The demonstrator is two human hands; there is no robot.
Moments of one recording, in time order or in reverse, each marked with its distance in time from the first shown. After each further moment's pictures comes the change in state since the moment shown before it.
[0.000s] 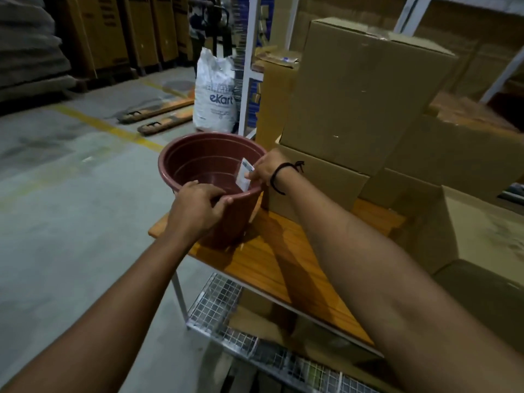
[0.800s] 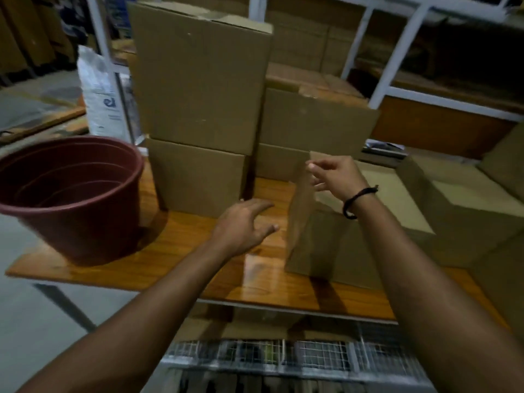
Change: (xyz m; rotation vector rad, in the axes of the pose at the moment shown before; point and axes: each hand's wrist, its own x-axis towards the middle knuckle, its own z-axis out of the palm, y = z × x) left_hand -0.022 0.271 0.114 -0.319 -0.457 0.334; right_hand -0.209 0.211 -0.234 0.180 0.577 -0.001
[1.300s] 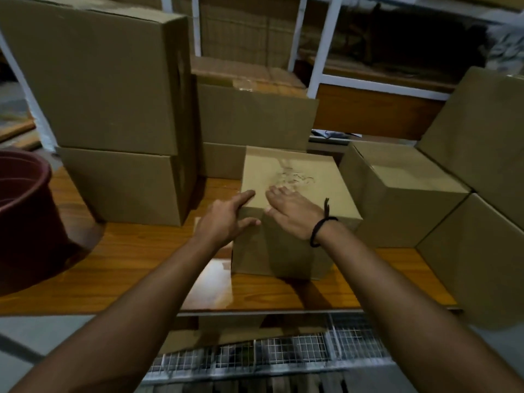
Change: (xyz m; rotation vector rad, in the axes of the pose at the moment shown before) left_hand 0.067 0.072 0.083 -0.016 -0.040 -0.114; right_hand -0.033 0.089 -0.064 -0.935 -0.351 -0.266
